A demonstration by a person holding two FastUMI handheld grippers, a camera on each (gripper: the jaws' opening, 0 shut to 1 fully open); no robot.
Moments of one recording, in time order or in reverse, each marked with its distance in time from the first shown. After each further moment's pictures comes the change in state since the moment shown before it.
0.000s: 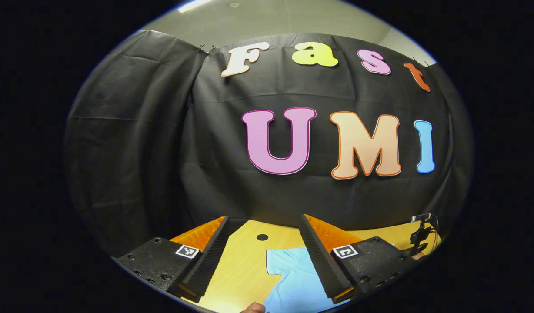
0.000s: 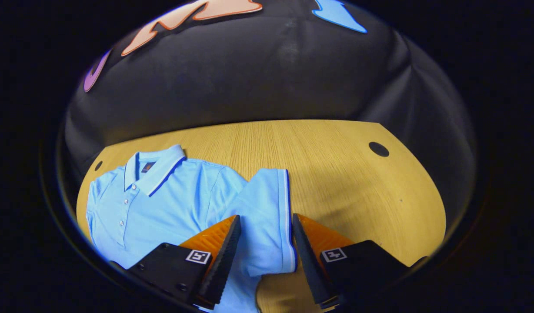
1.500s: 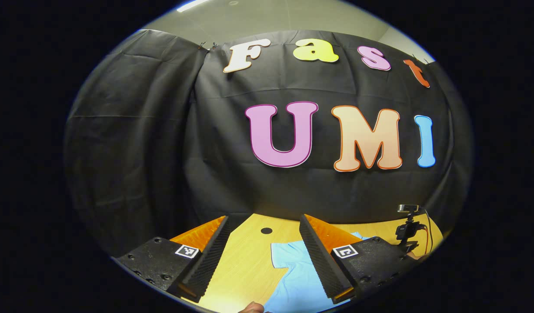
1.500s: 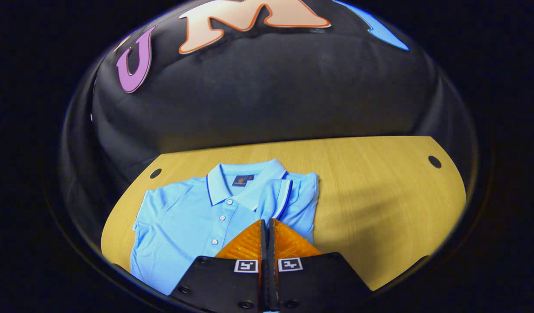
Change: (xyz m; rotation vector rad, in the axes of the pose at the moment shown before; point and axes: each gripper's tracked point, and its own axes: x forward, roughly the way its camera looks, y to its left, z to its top) left arm -0.020 0.014 -0.013 0.006 0.038 0.019; right arm -0.048 0.167 0.006 -0.050 -0.038 0.326
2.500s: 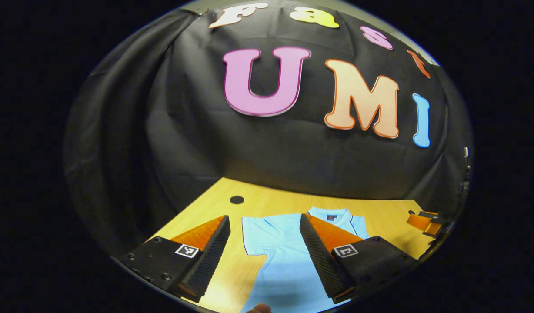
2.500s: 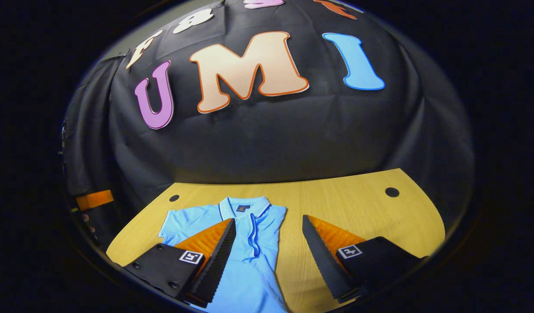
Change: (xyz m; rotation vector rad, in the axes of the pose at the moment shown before) left arm 0.115 -0.046 -0.145 -0.102 0.282 -0.208; right arm -0.167 -0.047 0.072 0.017 -0.249 -0.047
